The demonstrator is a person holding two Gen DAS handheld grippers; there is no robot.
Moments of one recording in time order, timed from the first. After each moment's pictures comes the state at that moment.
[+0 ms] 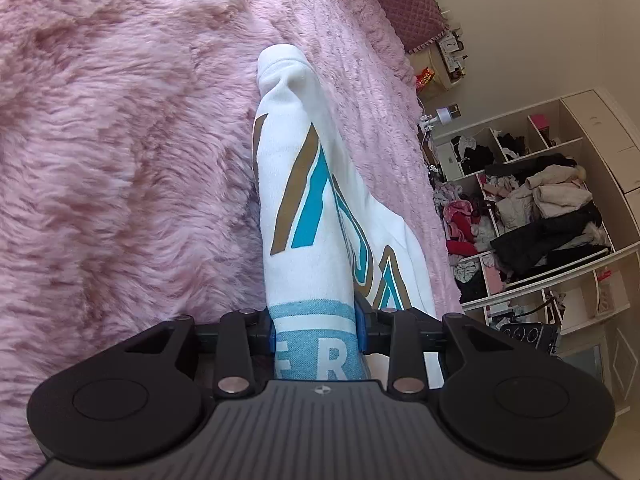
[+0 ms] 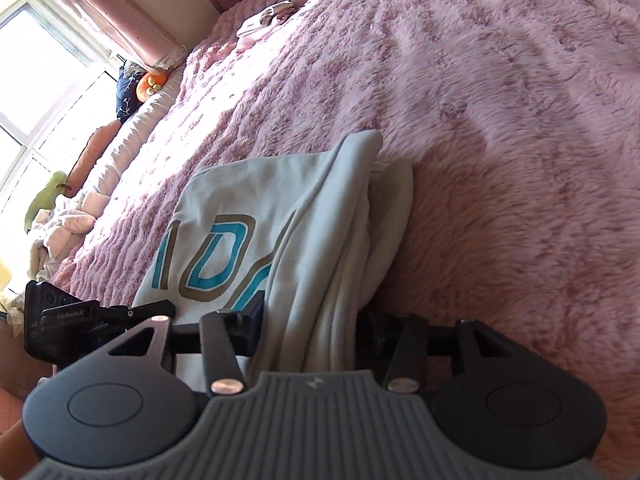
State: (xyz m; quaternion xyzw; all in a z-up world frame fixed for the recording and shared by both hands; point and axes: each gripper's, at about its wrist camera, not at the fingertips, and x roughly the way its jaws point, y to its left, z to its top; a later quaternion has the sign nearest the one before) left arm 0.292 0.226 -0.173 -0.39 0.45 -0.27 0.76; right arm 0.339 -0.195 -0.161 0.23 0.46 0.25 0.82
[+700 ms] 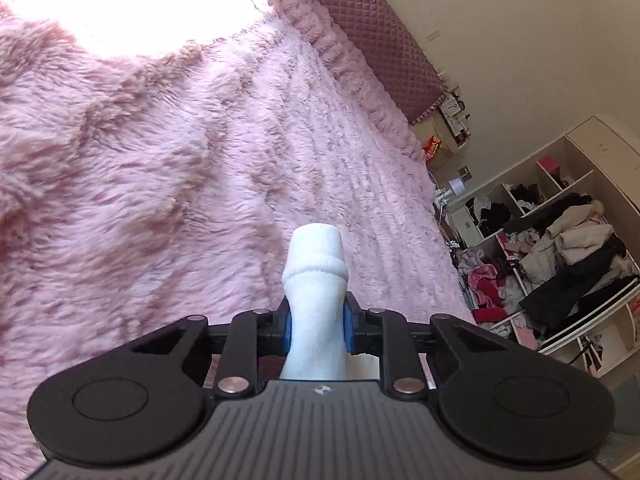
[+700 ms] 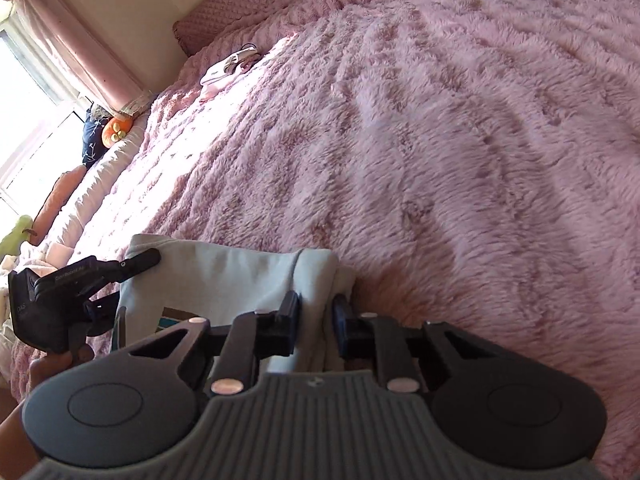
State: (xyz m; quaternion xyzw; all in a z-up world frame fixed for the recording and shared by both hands) left arm 0.390 0.215 -0.159 -0.36 0.35 -0.19 0.84; right arm 0.405 -0.196 -0.156 0.22 0.42 0.17 0.86
